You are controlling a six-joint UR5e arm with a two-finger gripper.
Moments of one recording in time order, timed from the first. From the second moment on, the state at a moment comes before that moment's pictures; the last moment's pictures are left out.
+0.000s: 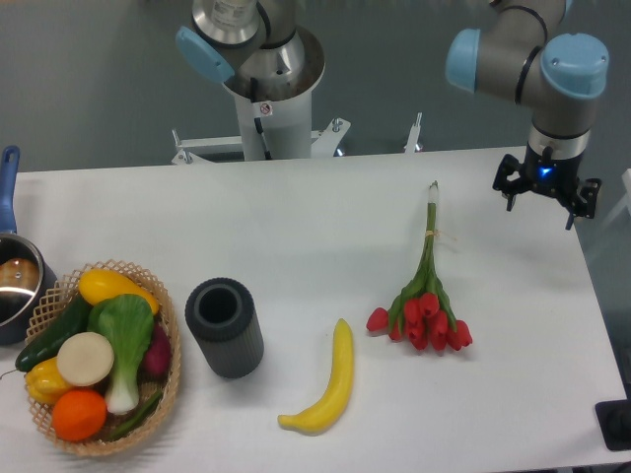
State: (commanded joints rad) arm 2.98 -1.92 -1.71 -0.86 1.52 1.50
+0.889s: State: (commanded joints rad) arm 2.96 -1.93 -1.83 -0.86 1.40 1.32
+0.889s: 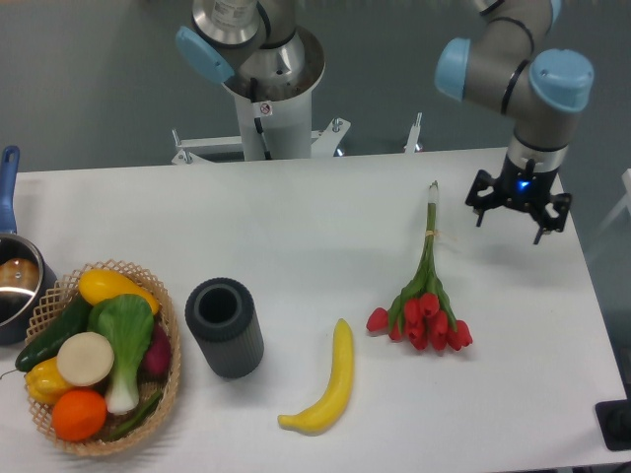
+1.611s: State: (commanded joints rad) arm 2.88 -1.97 -1.87 -0.93 1.31 1.23
